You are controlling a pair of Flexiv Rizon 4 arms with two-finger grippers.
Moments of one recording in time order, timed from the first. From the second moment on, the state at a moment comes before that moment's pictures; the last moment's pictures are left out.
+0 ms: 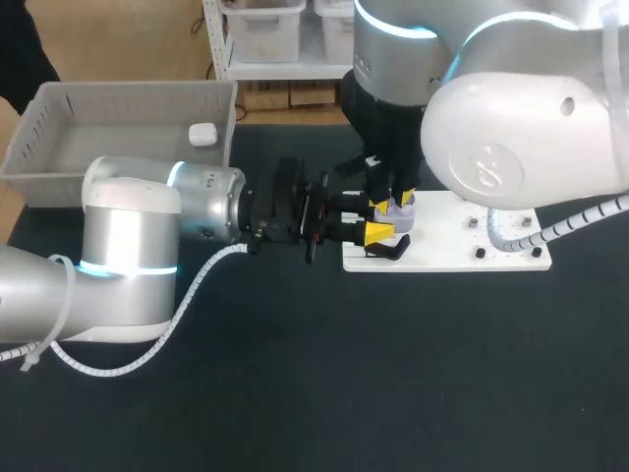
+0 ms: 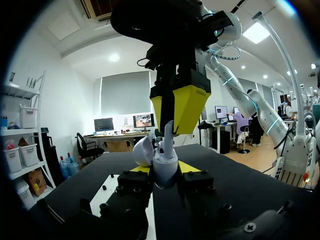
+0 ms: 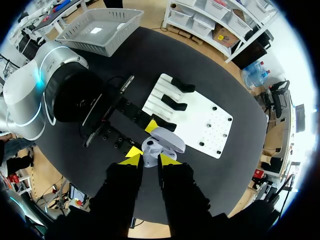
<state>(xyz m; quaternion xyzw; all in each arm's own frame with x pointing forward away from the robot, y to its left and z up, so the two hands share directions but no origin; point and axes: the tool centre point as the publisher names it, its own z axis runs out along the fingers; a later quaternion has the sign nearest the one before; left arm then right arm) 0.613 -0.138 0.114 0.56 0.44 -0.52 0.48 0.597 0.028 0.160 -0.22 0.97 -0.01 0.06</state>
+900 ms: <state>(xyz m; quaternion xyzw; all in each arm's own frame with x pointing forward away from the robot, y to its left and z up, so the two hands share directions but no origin) 0.613 -0.138 0.114 0.56 0.44 -0.52 0.48 0.603 0.028 0.150 -0.22 0.97 -0.01 0.06</state>
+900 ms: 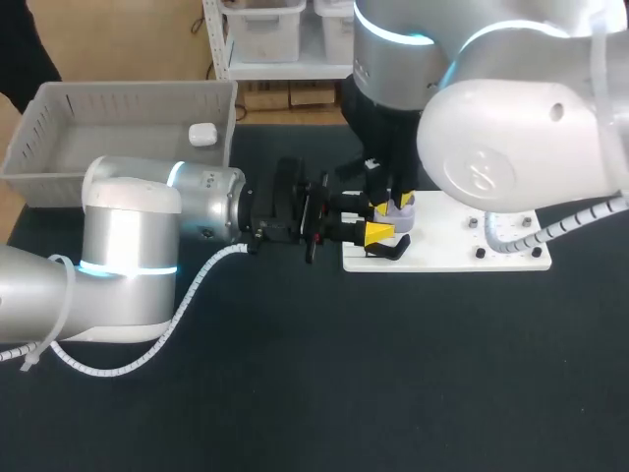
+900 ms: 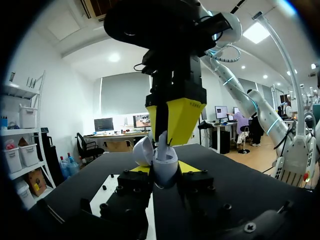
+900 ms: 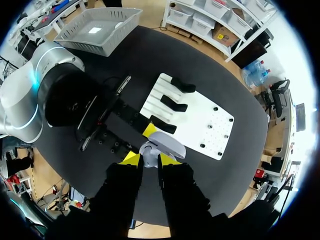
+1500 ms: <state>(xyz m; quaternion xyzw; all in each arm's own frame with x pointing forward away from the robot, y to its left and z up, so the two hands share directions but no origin) 0.613 -0.138 0.114 0.56 0.44 -0.52 0.48 0.605 0.036 0.168 -0.22 0.97 0.01 0.07</state>
